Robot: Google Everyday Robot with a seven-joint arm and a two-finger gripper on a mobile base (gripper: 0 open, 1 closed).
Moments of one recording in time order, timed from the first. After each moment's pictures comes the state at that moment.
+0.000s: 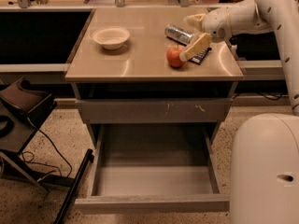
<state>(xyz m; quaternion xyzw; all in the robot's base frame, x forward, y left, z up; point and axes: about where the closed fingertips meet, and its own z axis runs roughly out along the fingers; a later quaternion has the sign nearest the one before) 0.733 -0.125 0.906 -0.57 0.63 0.28 0.45</state>
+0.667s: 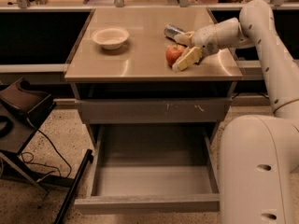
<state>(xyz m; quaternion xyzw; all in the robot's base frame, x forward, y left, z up) 0.741 -0.100 0.849 -0.55 0.64 0.34 0.41</state>
